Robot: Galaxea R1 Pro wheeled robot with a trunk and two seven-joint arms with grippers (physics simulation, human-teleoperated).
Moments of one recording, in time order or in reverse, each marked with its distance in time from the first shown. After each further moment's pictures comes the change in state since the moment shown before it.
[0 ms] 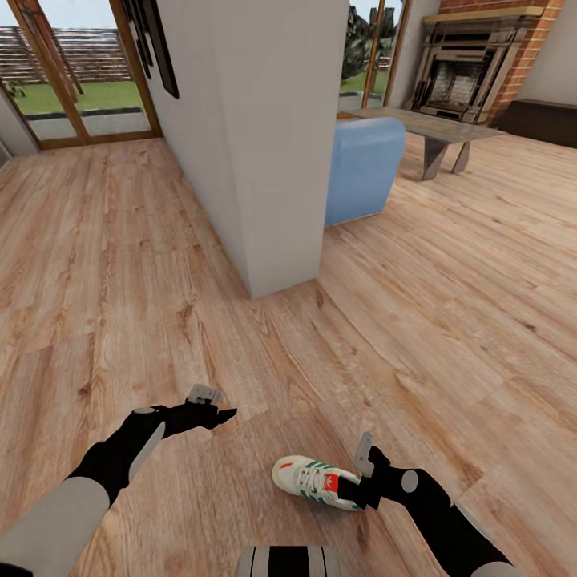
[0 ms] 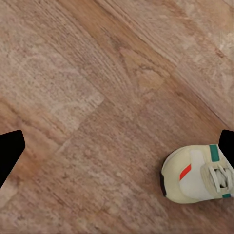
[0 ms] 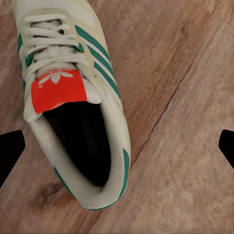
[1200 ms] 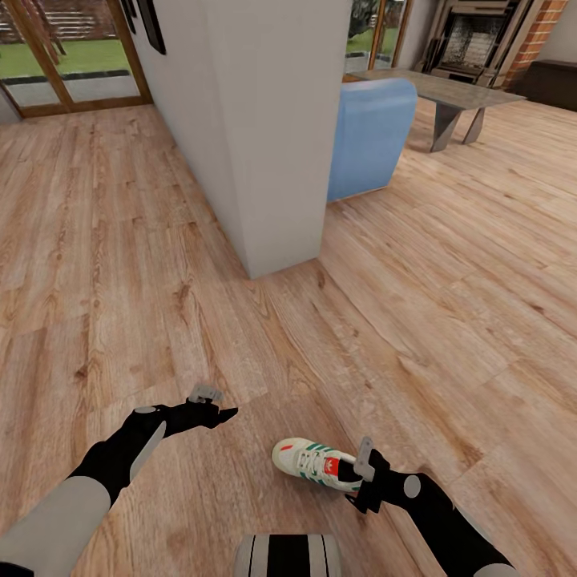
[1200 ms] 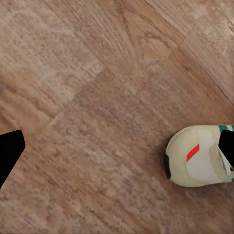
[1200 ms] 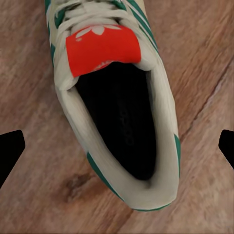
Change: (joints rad) left arm -0.002 -0.003 -0.001 0.000 0.000 -0.001 0.001; right arm 0.000 -0.004 -0.003 0.035 0.003 -0.064 -0.006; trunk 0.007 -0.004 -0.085
